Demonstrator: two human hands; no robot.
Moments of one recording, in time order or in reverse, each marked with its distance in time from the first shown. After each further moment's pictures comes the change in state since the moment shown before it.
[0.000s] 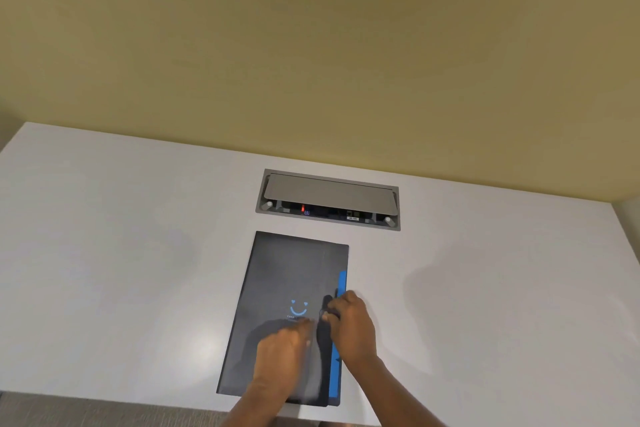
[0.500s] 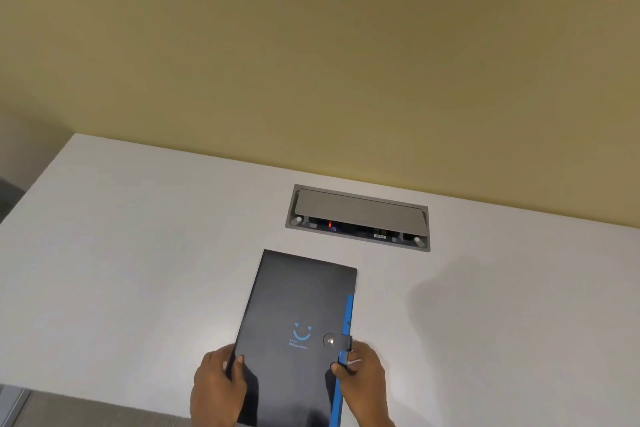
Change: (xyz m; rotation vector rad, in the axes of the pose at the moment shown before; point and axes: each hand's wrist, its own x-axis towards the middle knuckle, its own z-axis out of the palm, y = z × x) left_hand -0.051 -0.137 -0.008 -0.543 0.403 -0.586; right_hand -0.043 -0.018 0.042 0.403 -0.048 0.271
